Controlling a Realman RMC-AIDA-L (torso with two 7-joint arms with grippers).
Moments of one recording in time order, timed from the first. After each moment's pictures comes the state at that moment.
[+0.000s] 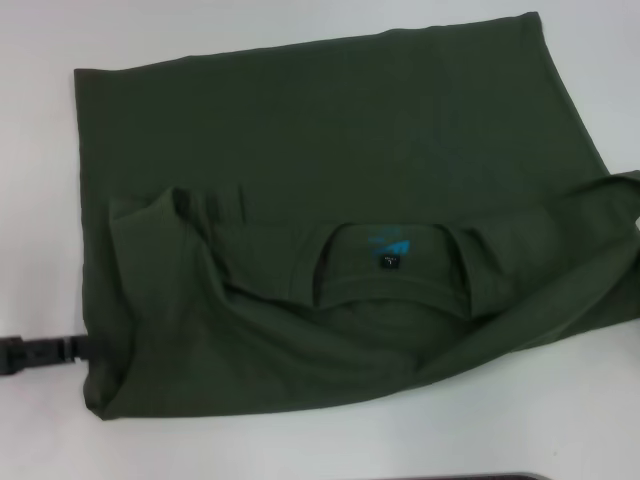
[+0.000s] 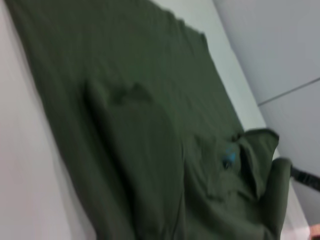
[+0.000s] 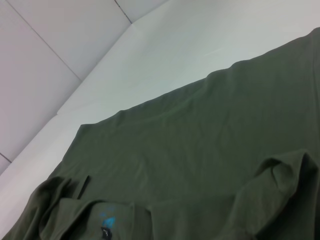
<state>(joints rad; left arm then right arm) -0.32 -1.97 0.42 0.66 2.39 1.87 -1.97 0.21 1.99 -0.22 -0.64 -2.26 -1.68 1.57</state>
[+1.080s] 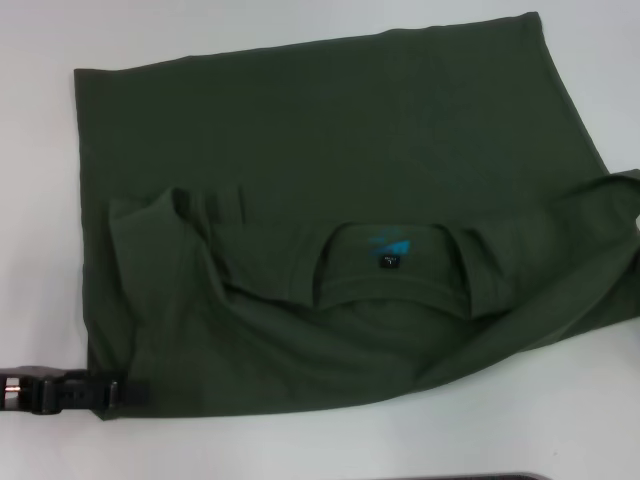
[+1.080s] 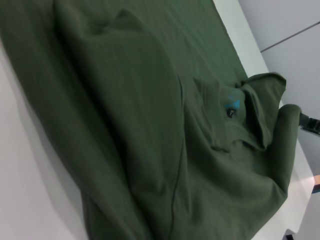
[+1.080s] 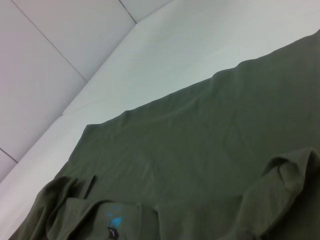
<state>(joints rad) -0.34 -2.02 0.50 0.65 2.45 1.82 -1.91 0.21 2.00 -0.22 -0.63 -2.26 -1.69 1.57</state>
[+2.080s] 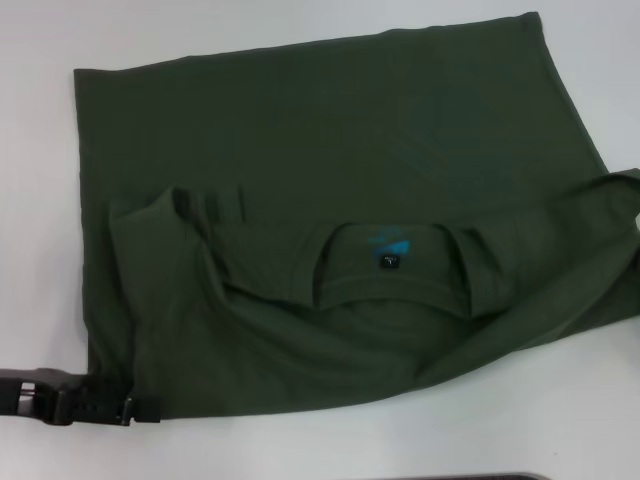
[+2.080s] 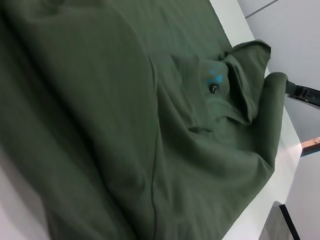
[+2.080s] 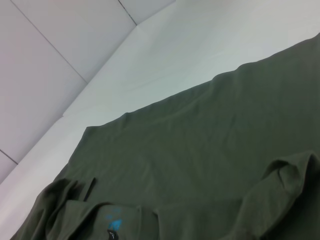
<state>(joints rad) -0.37 -2.02 0.56 0.65 2.46 1.85 -1.90 0.21 1.99 -0.22 -0.63 -2.25 -1.69 1.57</state>
